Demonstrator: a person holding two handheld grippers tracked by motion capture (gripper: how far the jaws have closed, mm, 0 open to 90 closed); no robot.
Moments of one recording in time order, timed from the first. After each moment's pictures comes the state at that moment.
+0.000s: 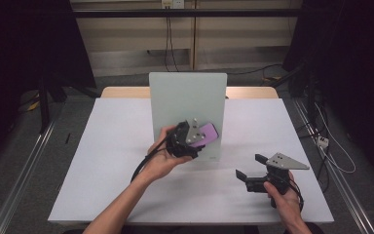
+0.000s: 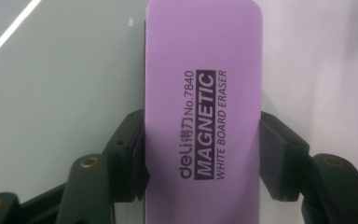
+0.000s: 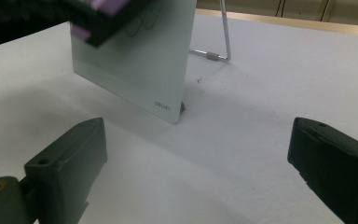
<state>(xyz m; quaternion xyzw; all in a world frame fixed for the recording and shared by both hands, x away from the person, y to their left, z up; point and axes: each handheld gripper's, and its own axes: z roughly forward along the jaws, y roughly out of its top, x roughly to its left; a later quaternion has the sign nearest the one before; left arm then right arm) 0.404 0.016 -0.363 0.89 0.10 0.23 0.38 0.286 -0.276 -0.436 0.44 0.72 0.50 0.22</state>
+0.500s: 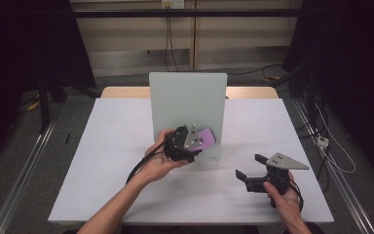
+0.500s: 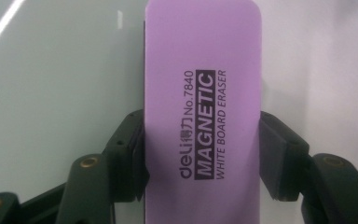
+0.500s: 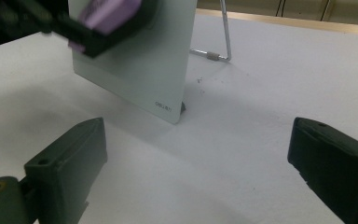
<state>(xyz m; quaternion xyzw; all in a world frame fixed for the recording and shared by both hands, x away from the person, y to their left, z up) 0.391 0.007 -0.395 0.91 0.06 0.21 0.34 0.286 -0.275 -0.436 0.44 0.72 0.50 0.21</state>
